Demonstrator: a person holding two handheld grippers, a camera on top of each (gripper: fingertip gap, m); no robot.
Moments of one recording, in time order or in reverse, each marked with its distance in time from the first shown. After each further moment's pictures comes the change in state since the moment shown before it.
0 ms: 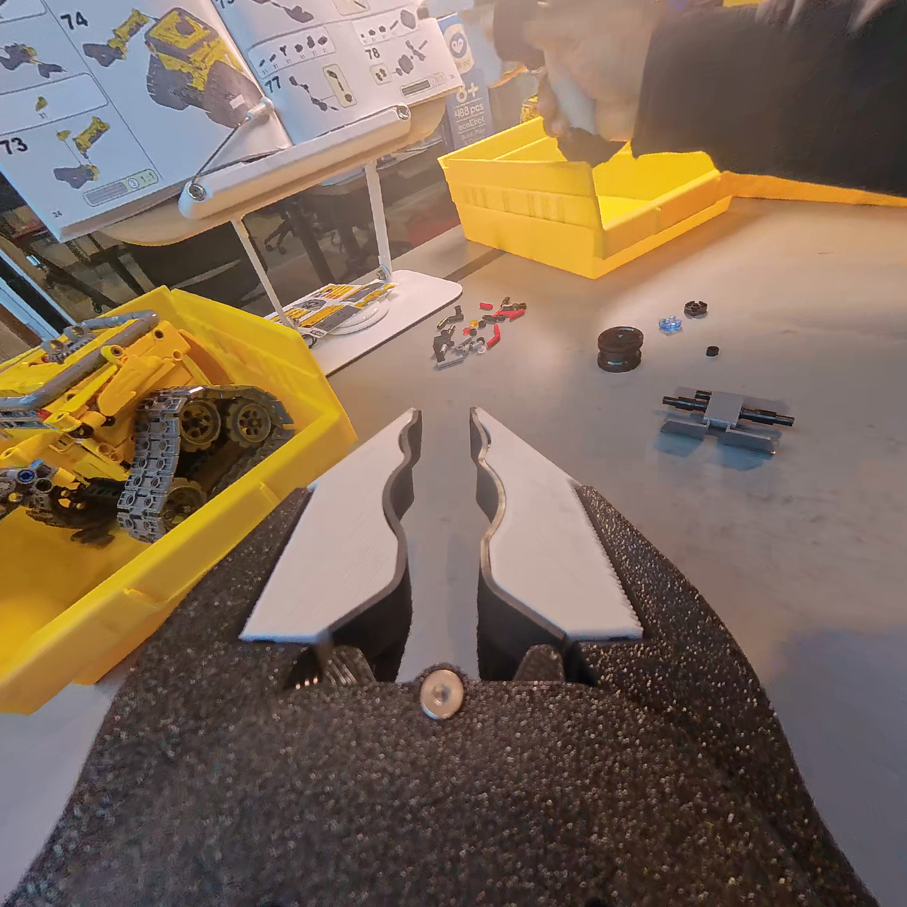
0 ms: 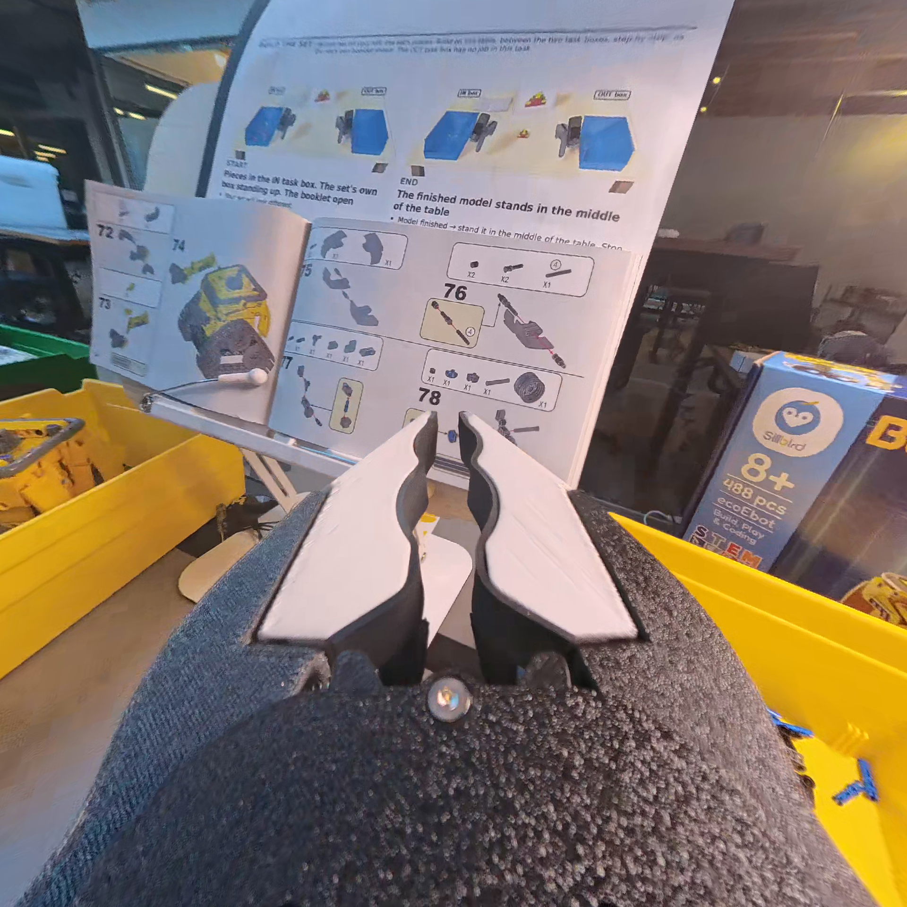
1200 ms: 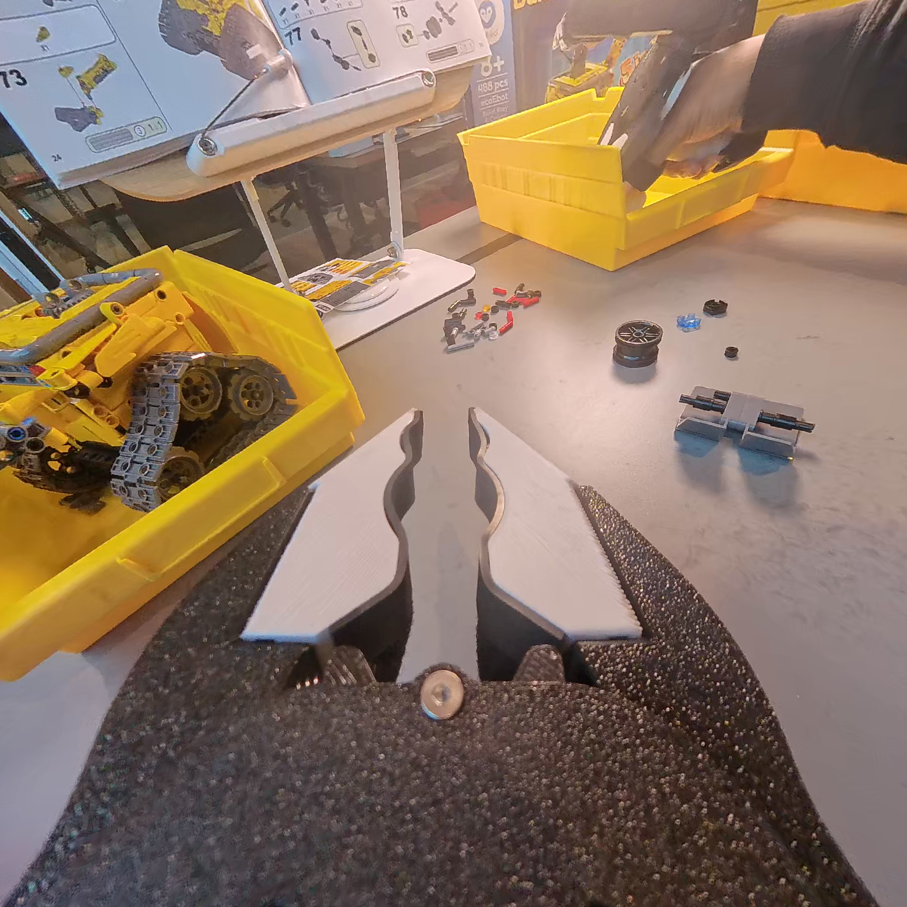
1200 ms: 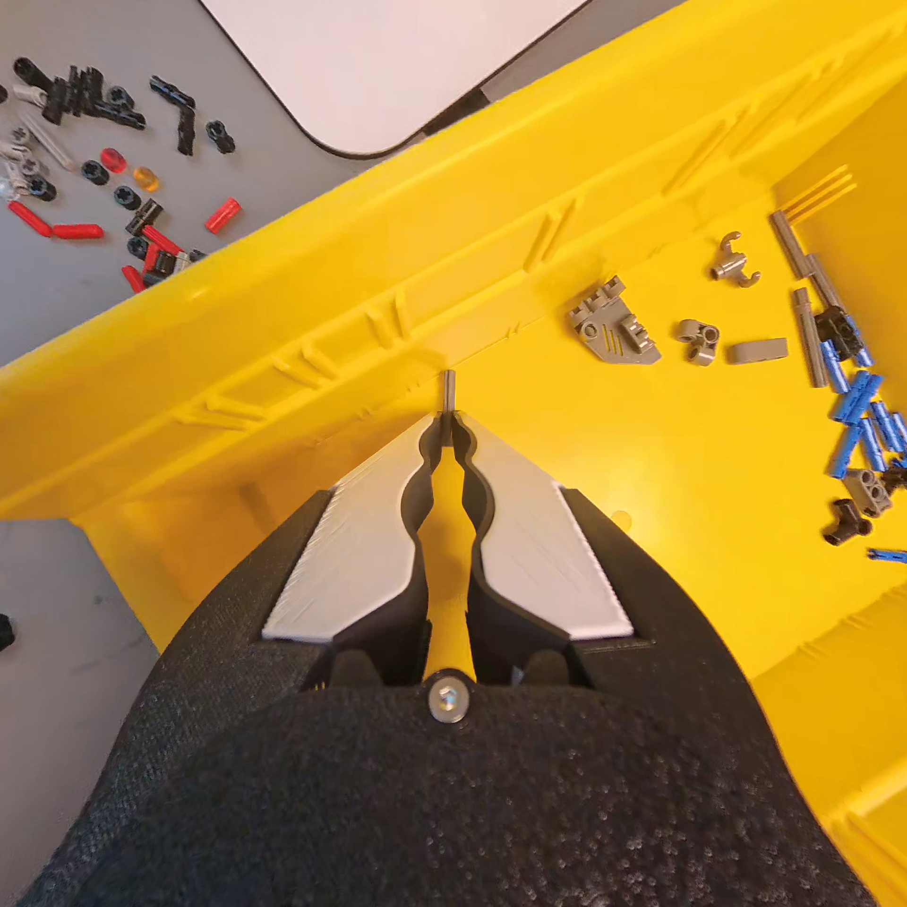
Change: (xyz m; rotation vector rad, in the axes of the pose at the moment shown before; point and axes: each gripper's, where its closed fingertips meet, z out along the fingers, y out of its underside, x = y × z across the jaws) left arm -0.007 0.009 0.002 -0.029 -0.019 -0.063; right arm 0.037 0.211 -0.088 -1.017 -0.439 -0.190
